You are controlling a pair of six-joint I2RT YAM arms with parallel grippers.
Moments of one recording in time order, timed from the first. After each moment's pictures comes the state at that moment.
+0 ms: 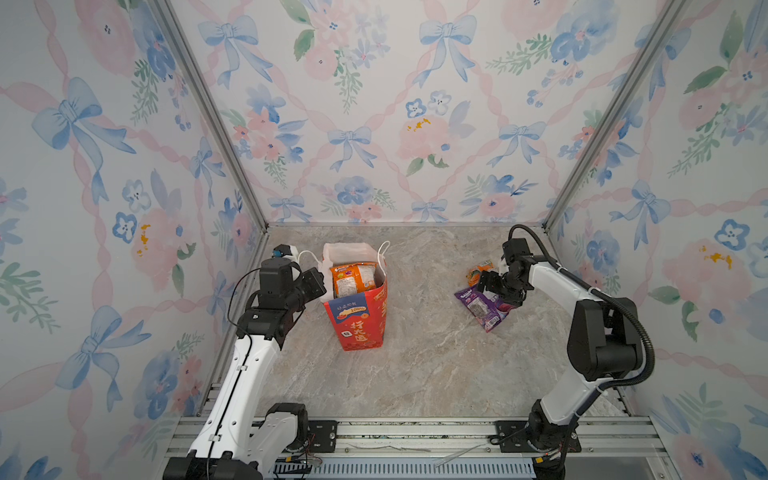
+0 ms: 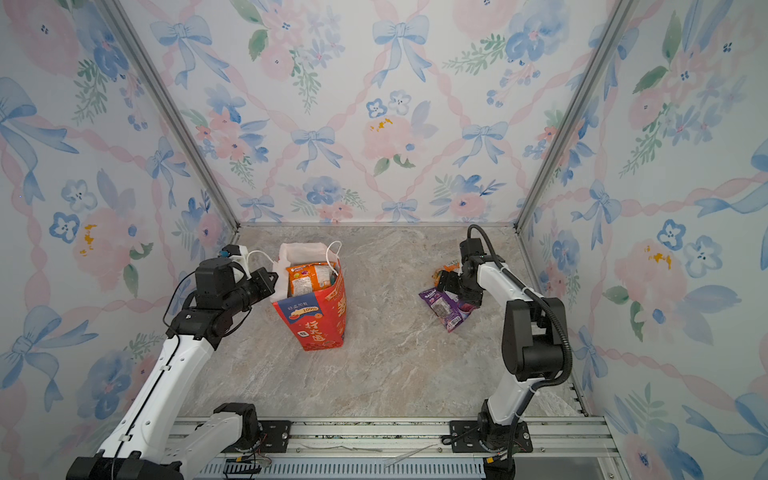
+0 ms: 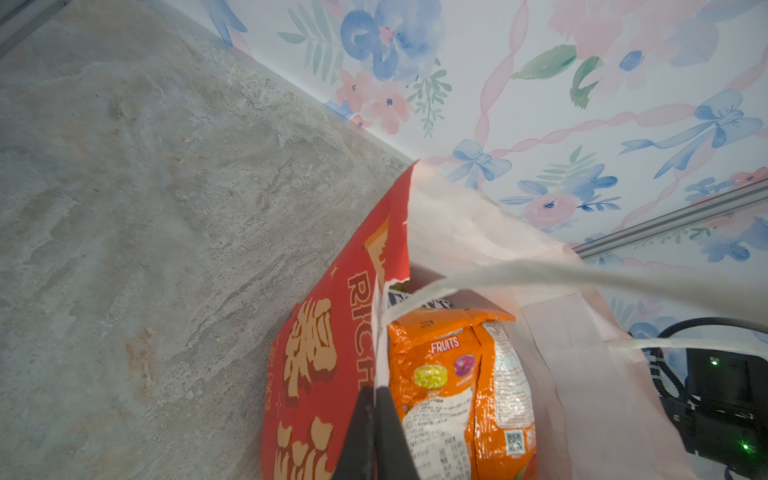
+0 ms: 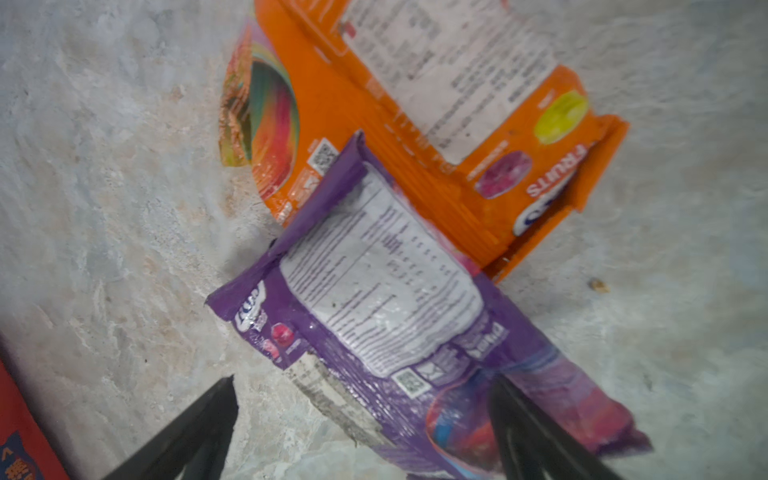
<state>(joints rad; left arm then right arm) -0.04 0.99 0.90 -0.45 0.22 -0.55 0.12 1.77 1.27 -0.76 -0.13 0.39</state>
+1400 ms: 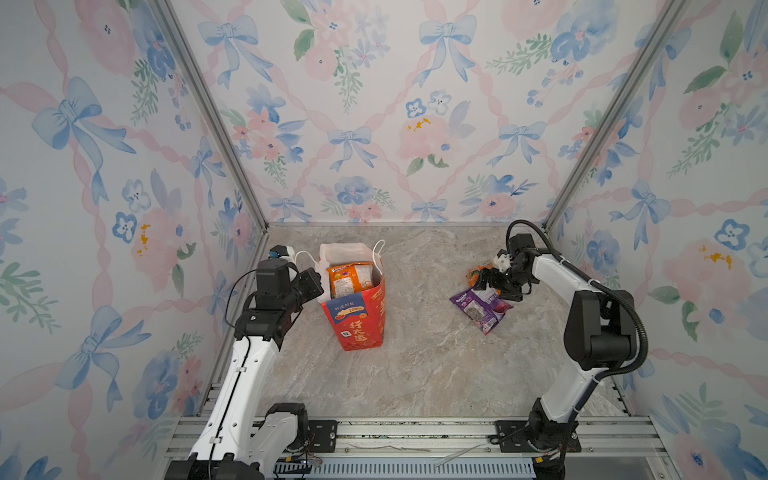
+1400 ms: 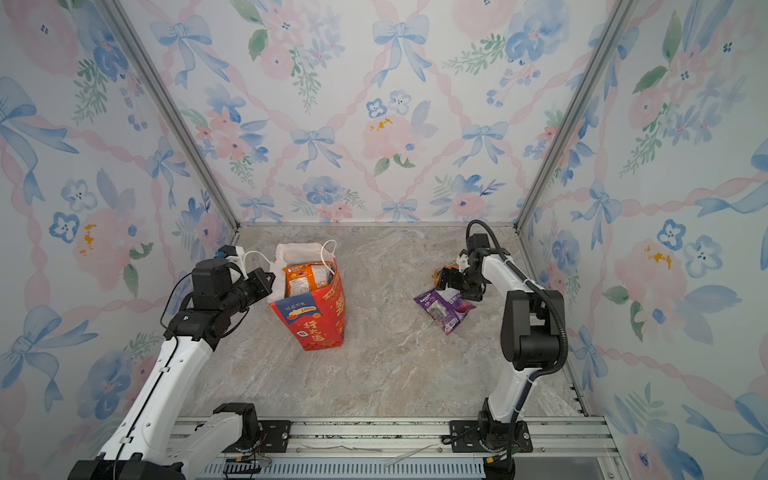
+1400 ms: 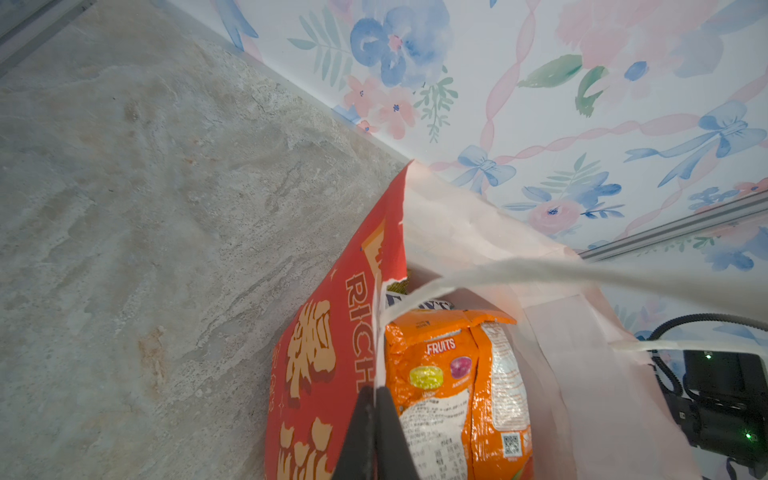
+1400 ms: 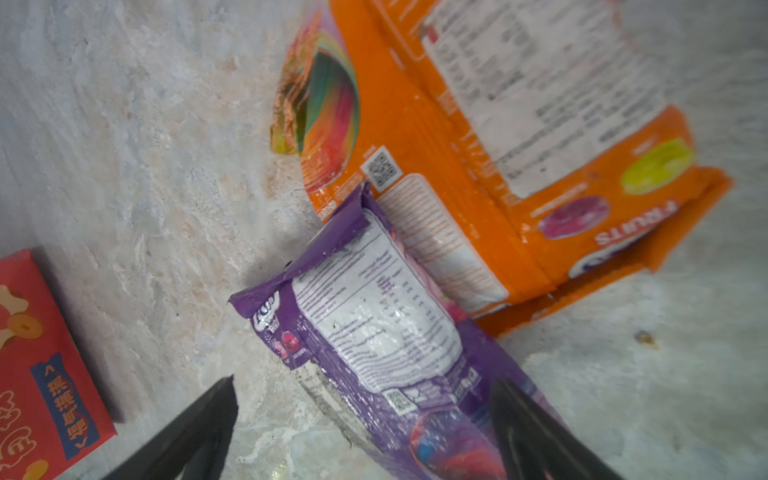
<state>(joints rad) 0.00 0.97 0.90 -0.46 0.23 -0.55 0.05 1.84 1.37 -0.85 -0.30 0.22</state>
